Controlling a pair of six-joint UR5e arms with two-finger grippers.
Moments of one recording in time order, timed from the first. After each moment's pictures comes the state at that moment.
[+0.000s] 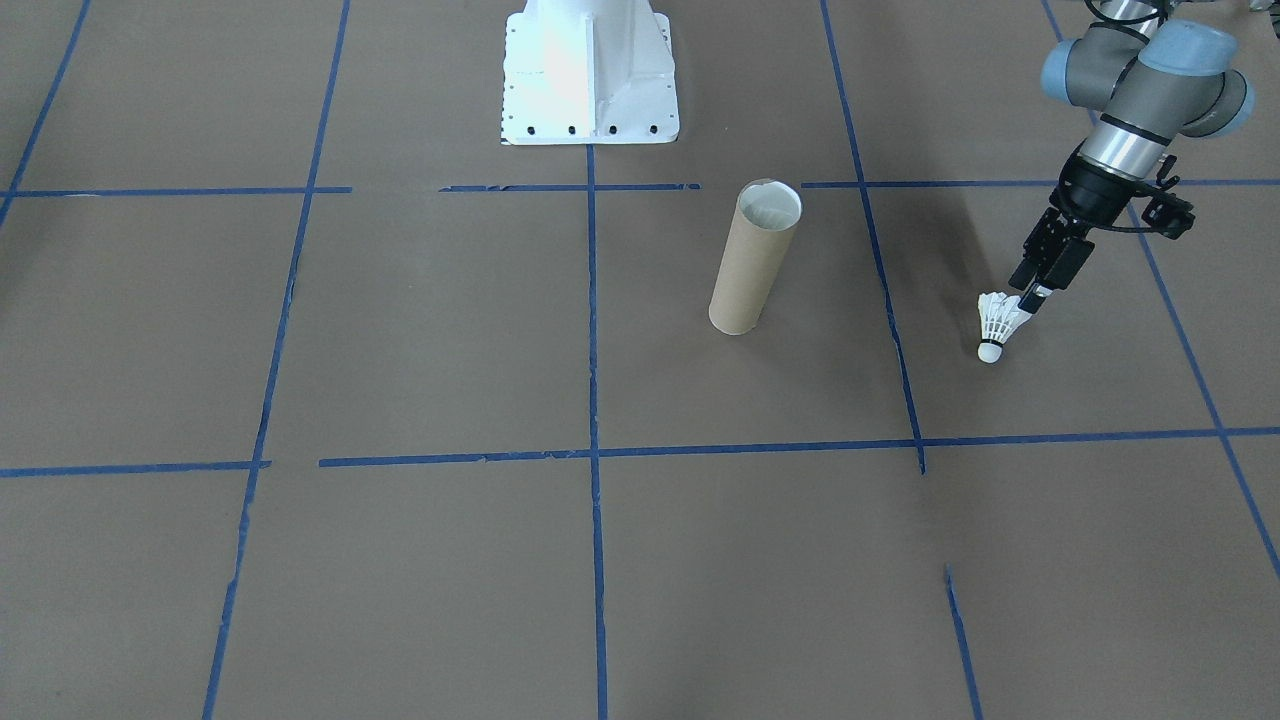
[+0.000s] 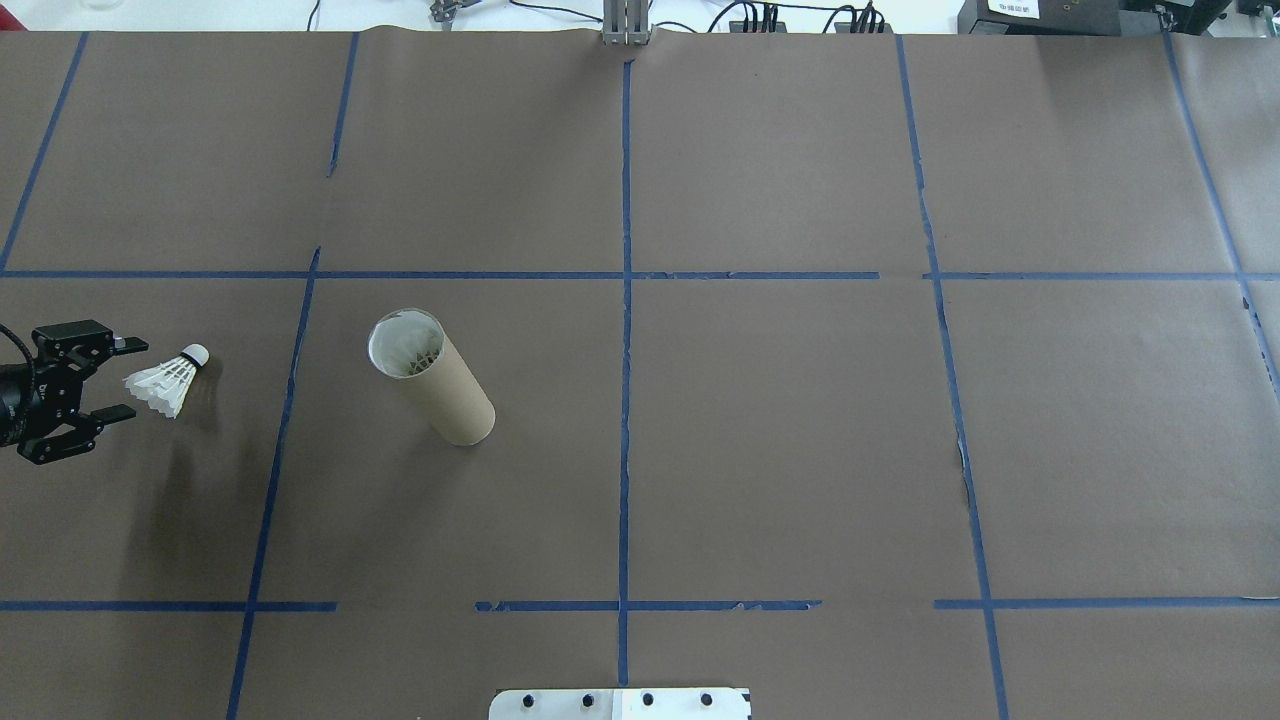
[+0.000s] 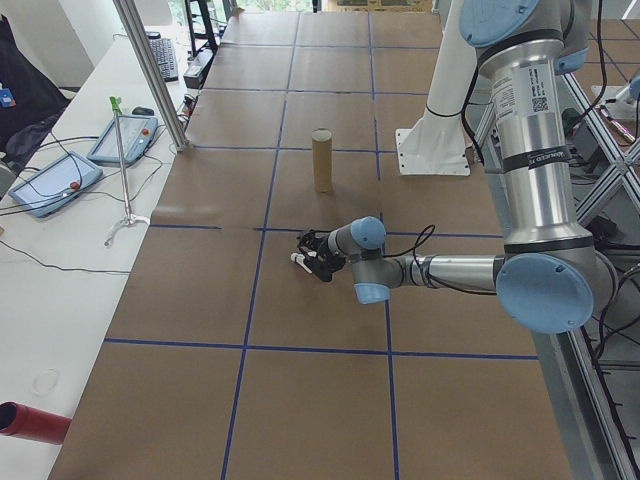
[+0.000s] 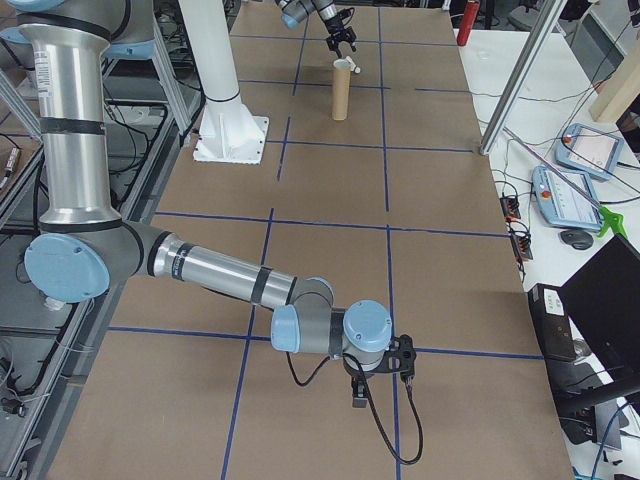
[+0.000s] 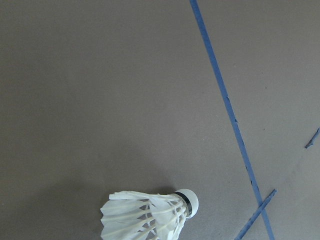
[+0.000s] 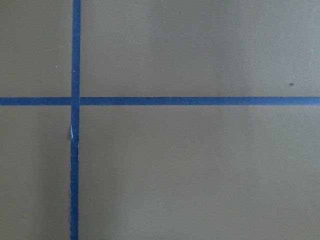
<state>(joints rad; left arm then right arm) -0.70 -1.35 -1.62 -2.96 -1.68 -2.29 1.62 -1.56 1.31 -1.31 2.33 -0.01</state>
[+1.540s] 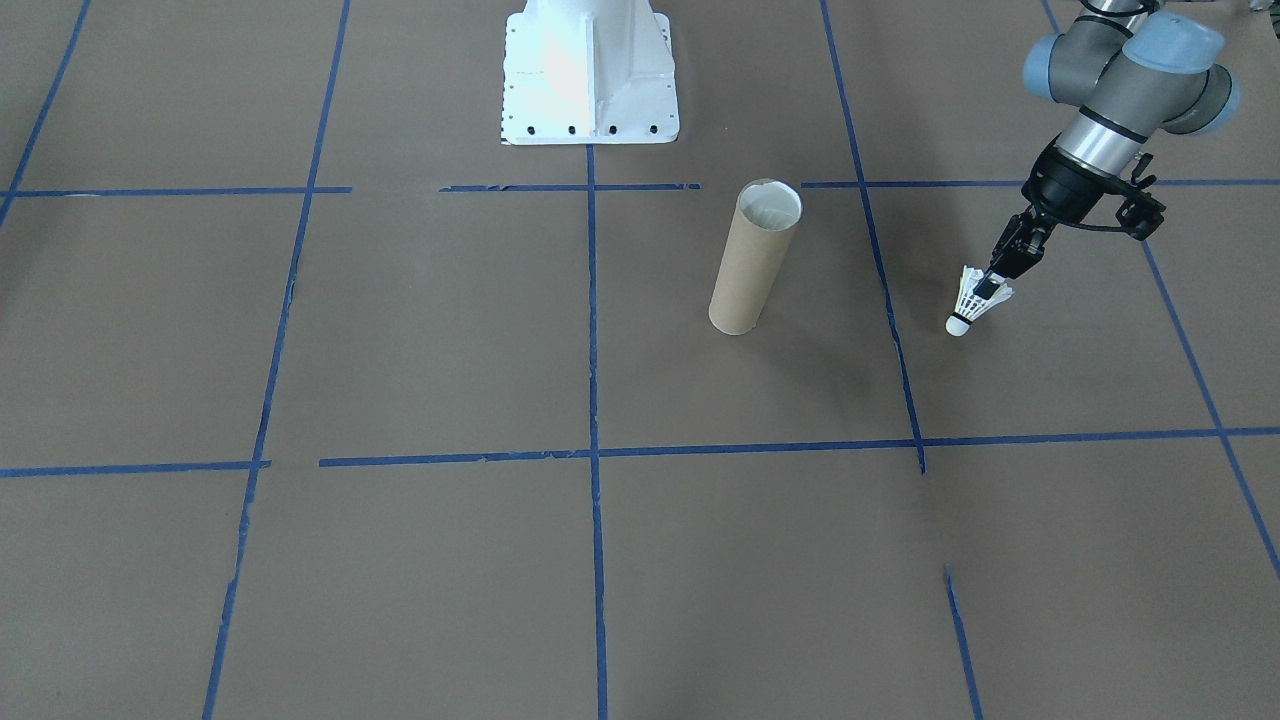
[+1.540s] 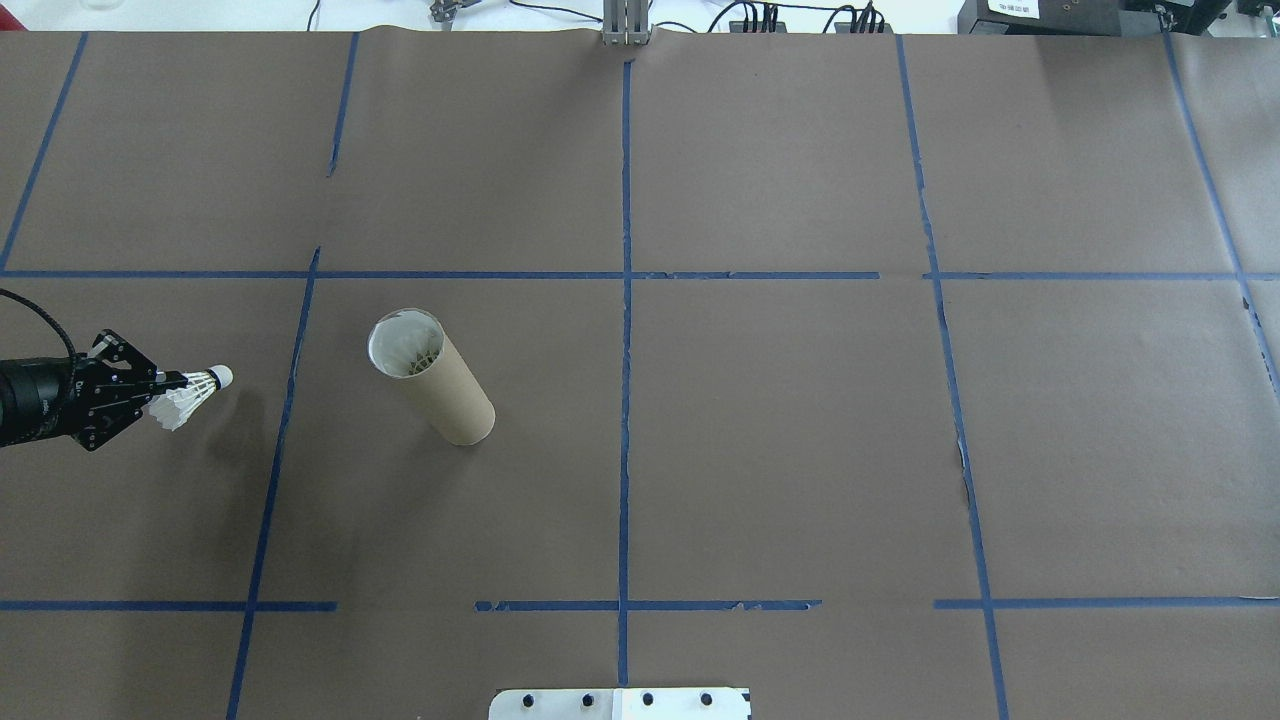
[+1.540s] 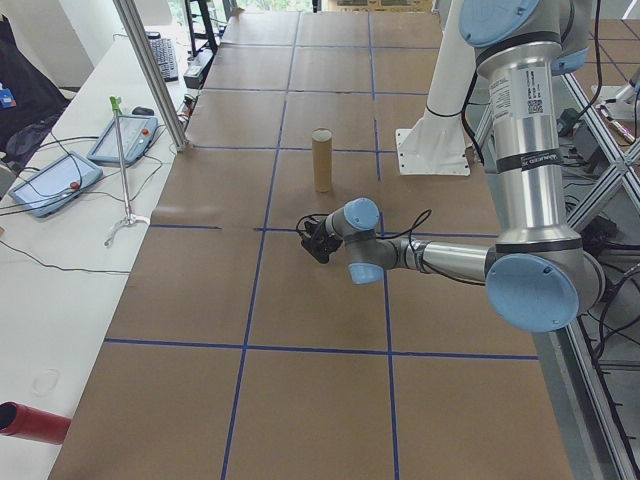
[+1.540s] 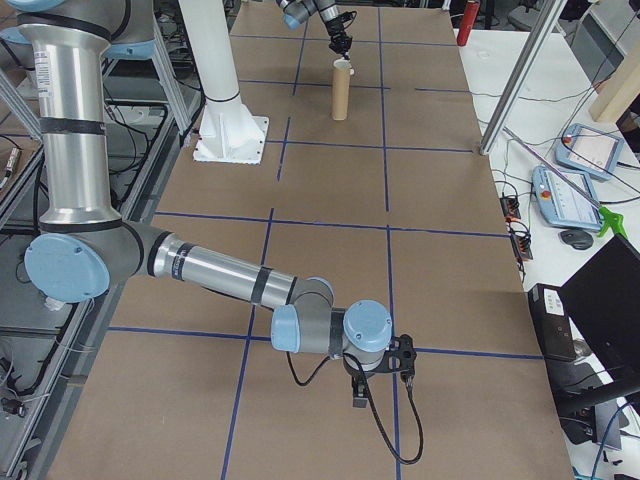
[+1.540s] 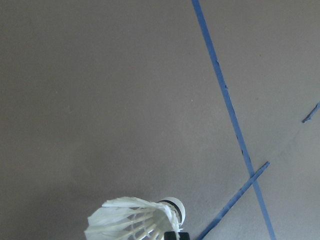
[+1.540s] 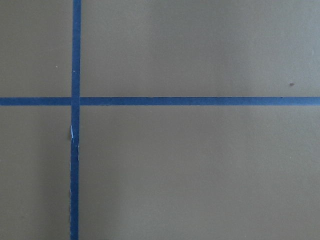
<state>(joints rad) -0.72 -1.38 -1.74 -2.79 -1.82 -2.16 1.62 -1.56 1.32 -1.31 2.33 -0.01</state>
